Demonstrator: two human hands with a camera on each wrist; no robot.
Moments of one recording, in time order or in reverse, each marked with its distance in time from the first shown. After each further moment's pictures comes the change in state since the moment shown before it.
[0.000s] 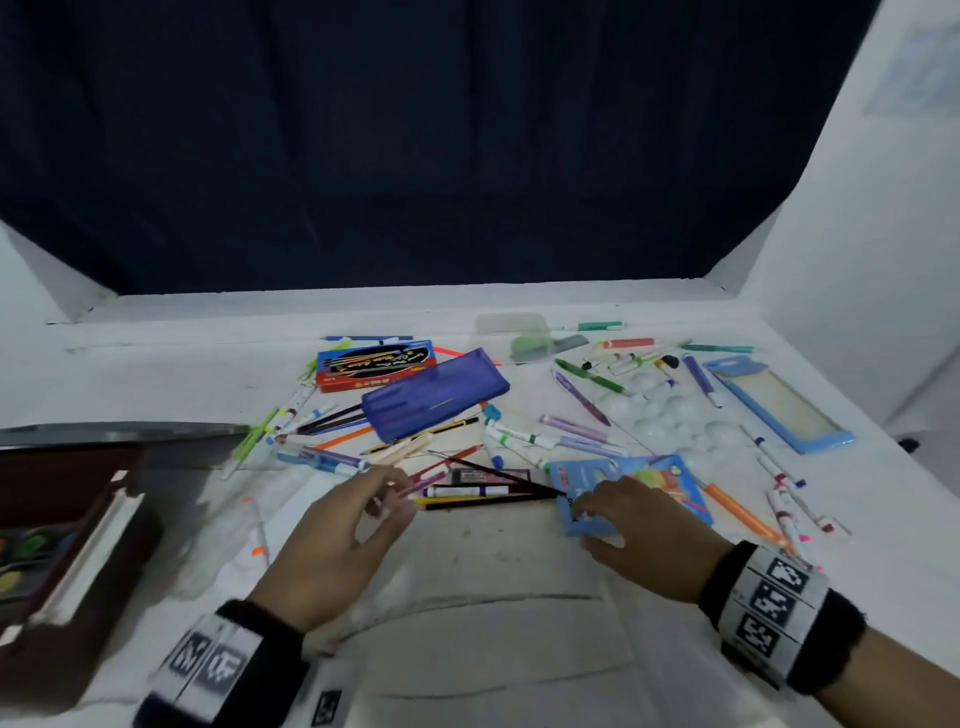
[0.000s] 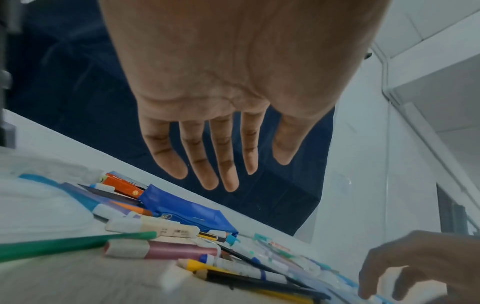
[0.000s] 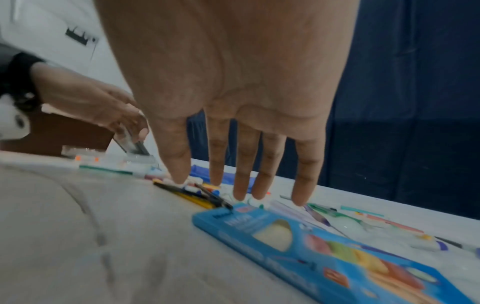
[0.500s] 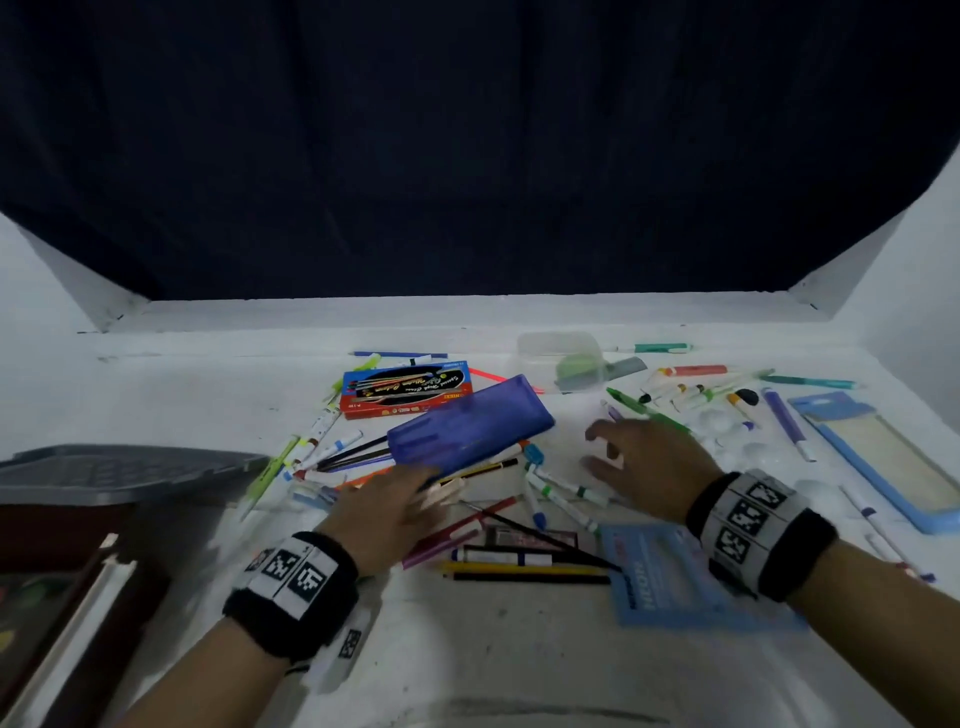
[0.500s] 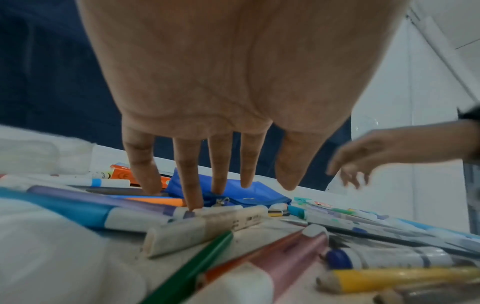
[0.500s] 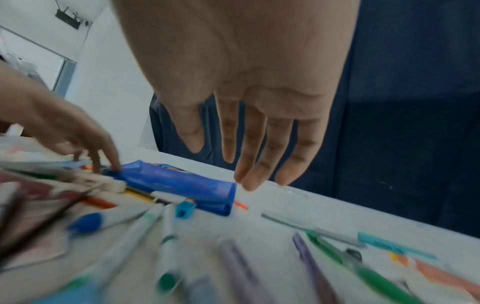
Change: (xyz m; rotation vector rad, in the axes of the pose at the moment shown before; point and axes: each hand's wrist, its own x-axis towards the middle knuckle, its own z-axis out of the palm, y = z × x) left_hand 0.115 -0.068 0.007 0.296 -0.248 -0.110; right_hand 0.146 0.028 -0.042 -0.041 0.066 0.059
